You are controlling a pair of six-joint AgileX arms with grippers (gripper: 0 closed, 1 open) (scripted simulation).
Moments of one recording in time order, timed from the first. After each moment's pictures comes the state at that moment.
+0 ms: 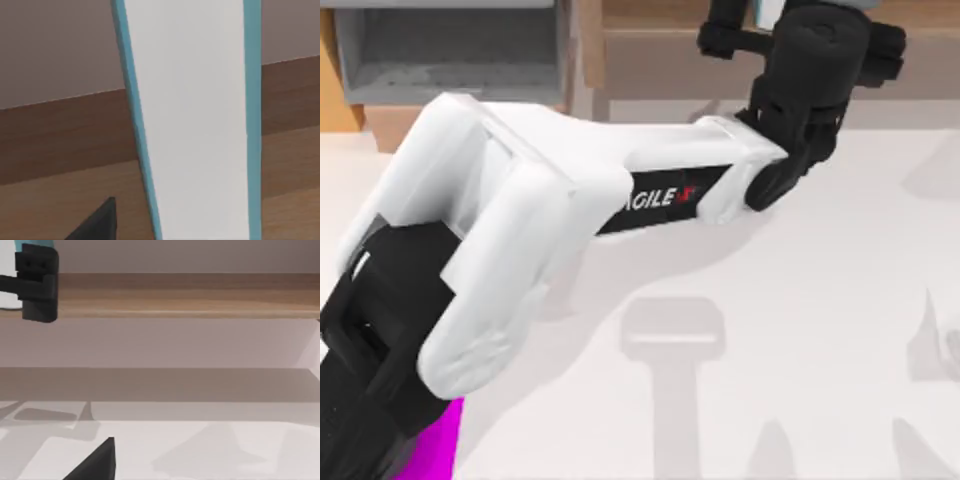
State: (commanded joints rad) left arm -0.85 2.45 1.86 0.52 -0.64 0.09; right arm 0.00 0.00 0.00 0.00 0.00 0.00
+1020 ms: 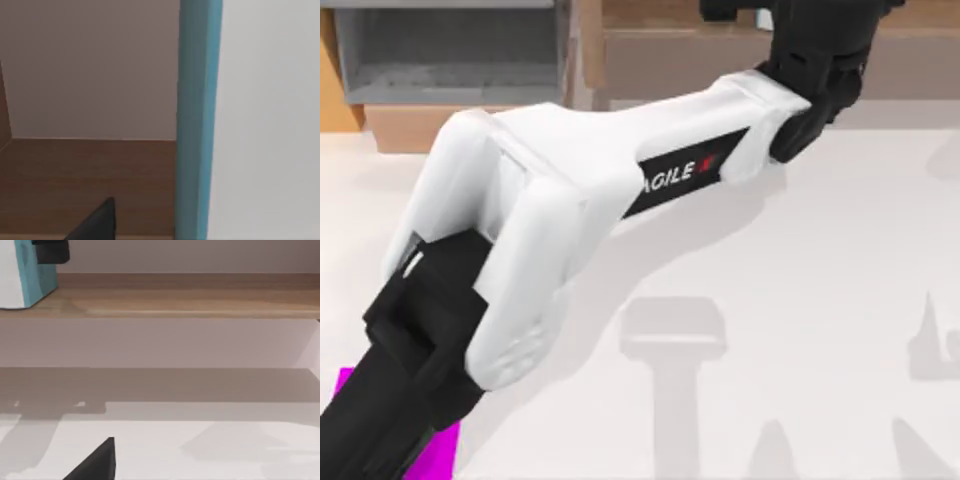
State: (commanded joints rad) left arm -0.82 2.58 2.19 0.42 -0.77 0.01; right arm 0.00 0.00 0.00 0.00 0.00 0.00
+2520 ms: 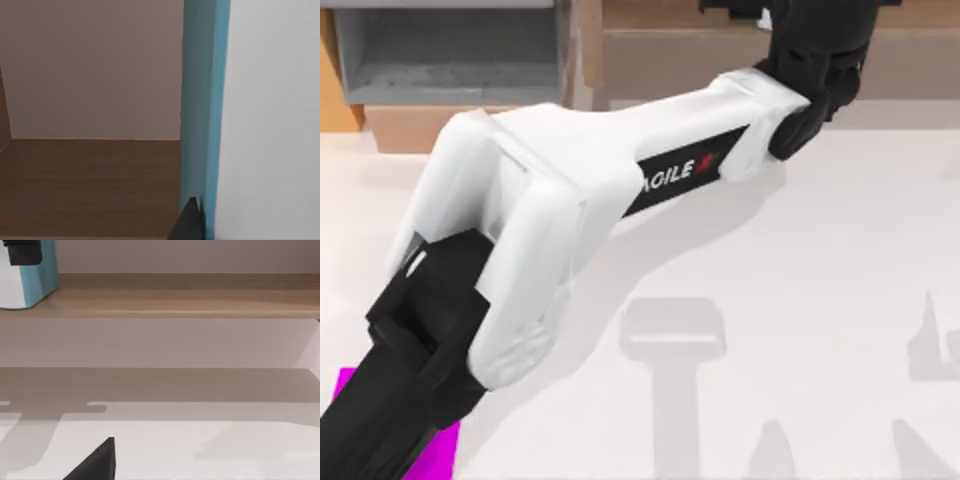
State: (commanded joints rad) left arm -0.82 2.59 2.20 0.41 -0.77 0.01; right arm 0.00 0.00 0.00 0.00 0.00 0.00
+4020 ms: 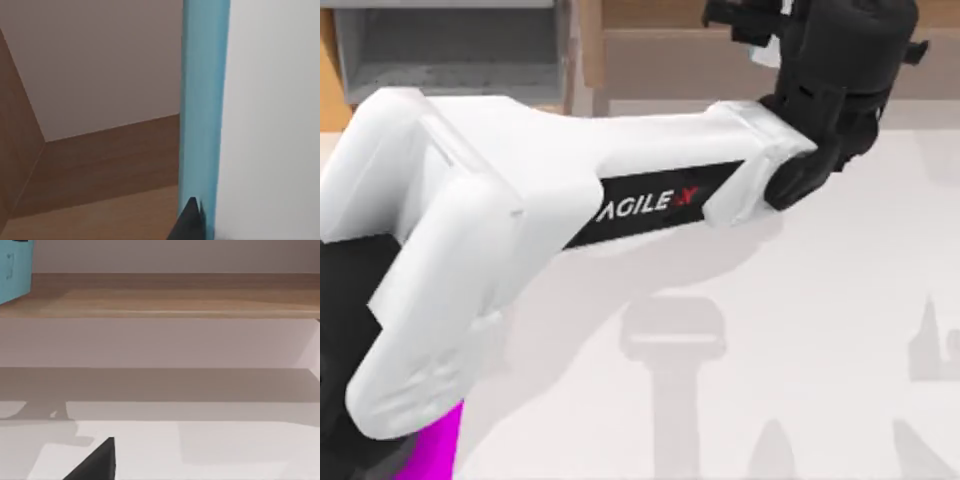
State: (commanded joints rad) left arm -0.92 2.28 1.78 0.45 -0.81 0.18; right arm 0.00 0.00 0.00 0.00 0.00 0.00
